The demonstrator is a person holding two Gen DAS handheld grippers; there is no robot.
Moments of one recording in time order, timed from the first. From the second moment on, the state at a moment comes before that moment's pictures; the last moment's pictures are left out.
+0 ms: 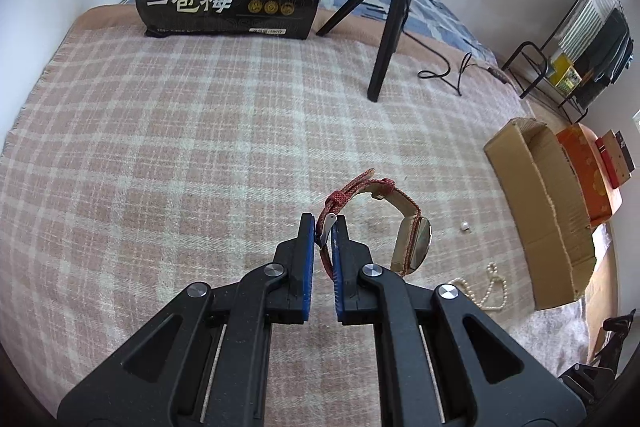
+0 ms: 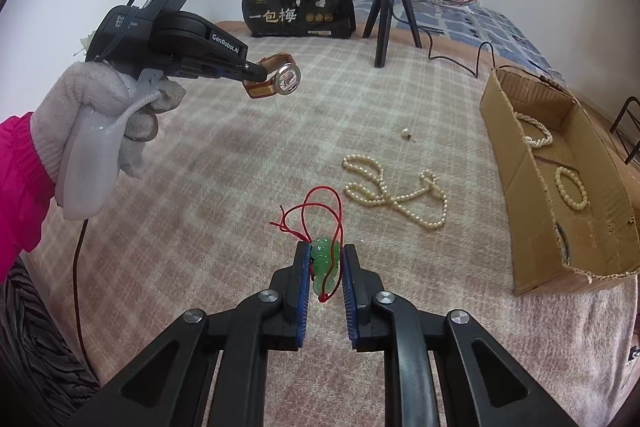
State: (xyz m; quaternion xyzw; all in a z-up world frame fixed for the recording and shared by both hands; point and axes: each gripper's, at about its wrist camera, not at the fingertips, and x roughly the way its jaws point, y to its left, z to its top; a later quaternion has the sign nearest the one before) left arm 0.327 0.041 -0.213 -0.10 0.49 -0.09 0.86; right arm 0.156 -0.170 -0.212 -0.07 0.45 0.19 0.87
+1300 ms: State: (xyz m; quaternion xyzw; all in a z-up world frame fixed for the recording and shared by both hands) left arm 0.328 -0.171 -0.163 -0.08 0.46 -0.22 0.85; right arm 0.193 -0.326 -0.178 0.01 0.41 0.04 0.91
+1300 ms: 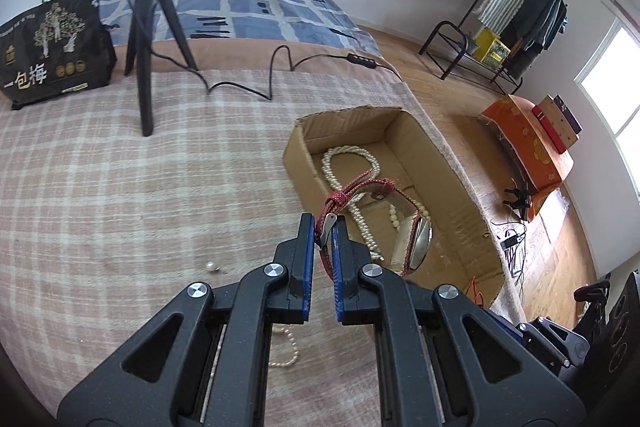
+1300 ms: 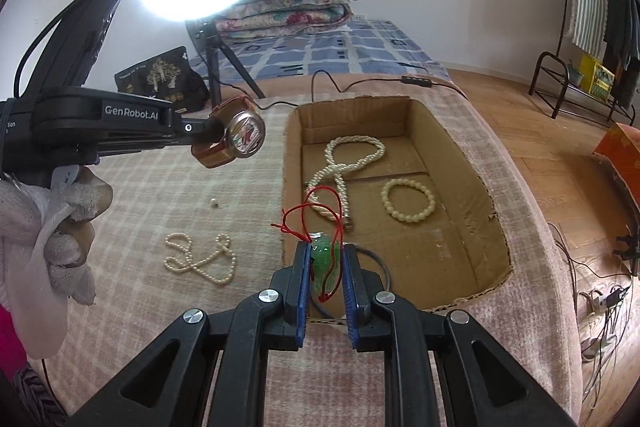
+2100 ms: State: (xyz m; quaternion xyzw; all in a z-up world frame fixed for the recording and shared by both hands) left arm 0.329 -0.230 -0.181 -0.05 0.48 -0.23 0.85; right arm 0.221 -0.391 -0.186 0.03 0.42 -0.04 0.91
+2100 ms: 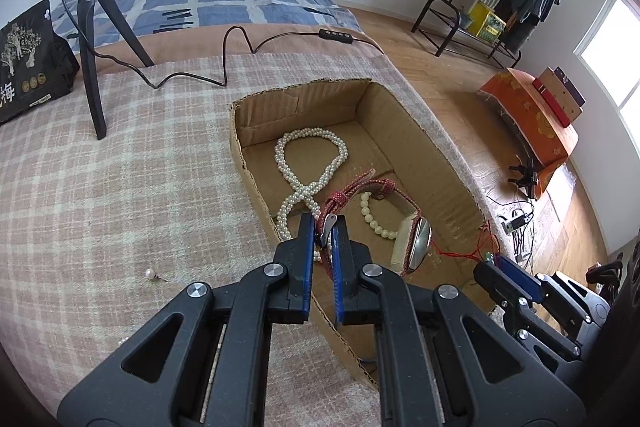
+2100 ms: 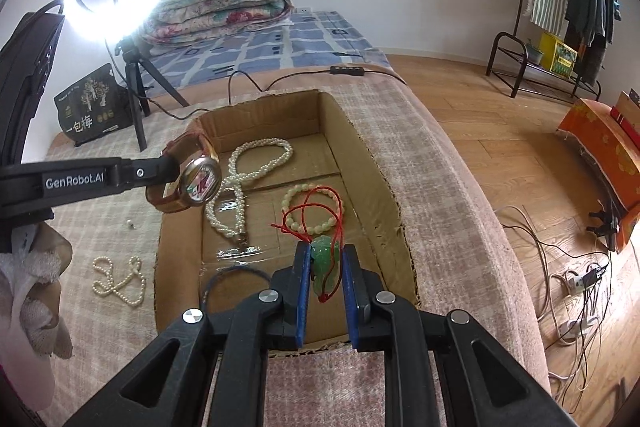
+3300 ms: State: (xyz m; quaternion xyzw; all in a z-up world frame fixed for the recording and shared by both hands) left arm 0.306 -0.163 -0.138 -0.02 0.43 -0.21 0.88; right arm 0.210 -0.342 -0.149 -0.04 0.38 -0.06 0.92
